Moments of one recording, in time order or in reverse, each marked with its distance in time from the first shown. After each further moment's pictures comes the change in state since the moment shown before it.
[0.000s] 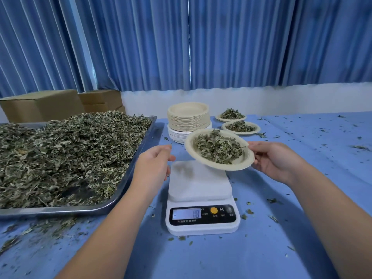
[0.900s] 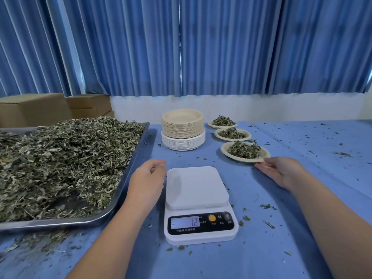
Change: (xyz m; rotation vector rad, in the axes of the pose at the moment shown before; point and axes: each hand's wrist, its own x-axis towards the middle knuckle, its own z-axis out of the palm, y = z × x) left_hand 0.008 -0.026 -0.008 0.173 -0.021 0.024; right_hand 0.026 0.004 -0.047 0.160 0.459 0.050
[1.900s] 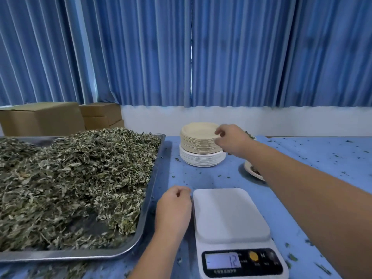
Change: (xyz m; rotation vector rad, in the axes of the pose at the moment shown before) left_hand 0.017 -0.020 0.011 0.005 0.063 -0.152; right_hand -0.016 -0.017 0.200 -1.285 -0.302 -0.789
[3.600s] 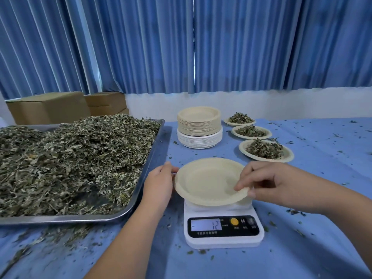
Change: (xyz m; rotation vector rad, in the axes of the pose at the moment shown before) left_hand -0.009 0.007 -0.012 -0.172 -0.008 -0.072; right_hand -0.184 0.054 -0.048 0.261 -0.454 -0.219
